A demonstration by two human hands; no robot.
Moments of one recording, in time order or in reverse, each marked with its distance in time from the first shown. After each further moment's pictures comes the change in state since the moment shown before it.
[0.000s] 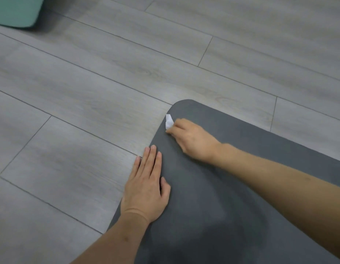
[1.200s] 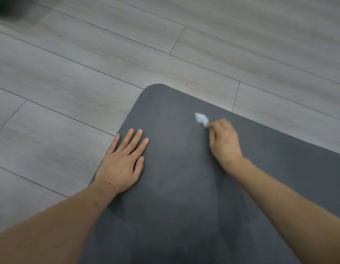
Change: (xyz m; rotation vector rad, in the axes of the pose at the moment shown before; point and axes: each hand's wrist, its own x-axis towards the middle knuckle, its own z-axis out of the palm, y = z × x) left_hand -0.005 -0.003 0.002 0.097 0.020 0.267; right_hand -0.172 0.030 -0.024 -0.120 0.389 0.632
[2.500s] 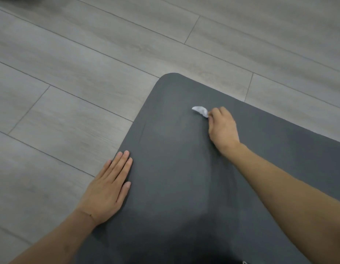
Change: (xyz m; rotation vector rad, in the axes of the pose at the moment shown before) left_hand -0.134 -0.023 -0.016 -0.104 -0.128 -0.005; right_hand 0.006 -0.045 0.011 -0.043 -0.034 0.019
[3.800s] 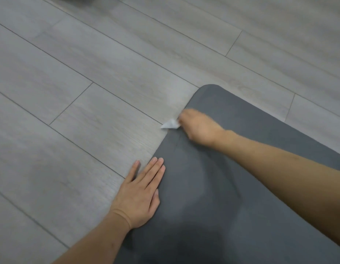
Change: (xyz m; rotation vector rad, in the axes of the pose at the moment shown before) left_hand -0.004 -0.003 0.000 0.026 0.062 -0.031; right_hand 0.067 -0.141 0.059 0.039 -0.465 -0.673
